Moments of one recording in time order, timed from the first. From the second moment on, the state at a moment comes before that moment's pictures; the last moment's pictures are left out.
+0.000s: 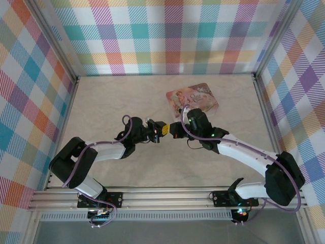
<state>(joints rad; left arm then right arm) -0.64 1.55 0.60 0.71 0.41 -1.96 0.74 1.30 0.83 -0.09 -0.21 0.64</state>
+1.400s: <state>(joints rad) -0.64 1.21 0.83 0.30 0.30 -1.10 0.55 1.05 0.69 0.06 -0.50 0.69</state>
